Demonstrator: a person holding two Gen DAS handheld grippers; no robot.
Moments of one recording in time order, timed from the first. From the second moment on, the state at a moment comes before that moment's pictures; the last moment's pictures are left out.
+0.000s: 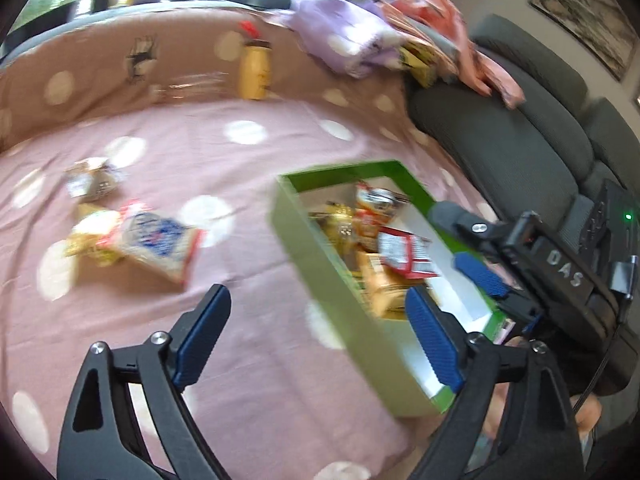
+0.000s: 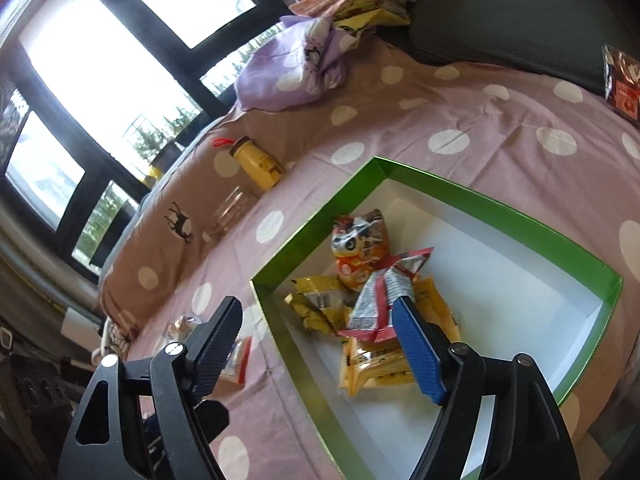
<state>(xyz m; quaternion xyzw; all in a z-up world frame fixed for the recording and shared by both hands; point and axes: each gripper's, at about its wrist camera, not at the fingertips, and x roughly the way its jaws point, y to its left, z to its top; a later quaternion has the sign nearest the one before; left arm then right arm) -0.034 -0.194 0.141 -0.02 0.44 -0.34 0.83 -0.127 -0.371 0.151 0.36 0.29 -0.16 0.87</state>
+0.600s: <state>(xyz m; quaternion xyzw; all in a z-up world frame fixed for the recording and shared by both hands) -0.026 0.002 0.106 -0.13 0.44 -0.09 0.88 -0.060 -0.241 0.148 0.26 0.37 -0.02 0.89</state>
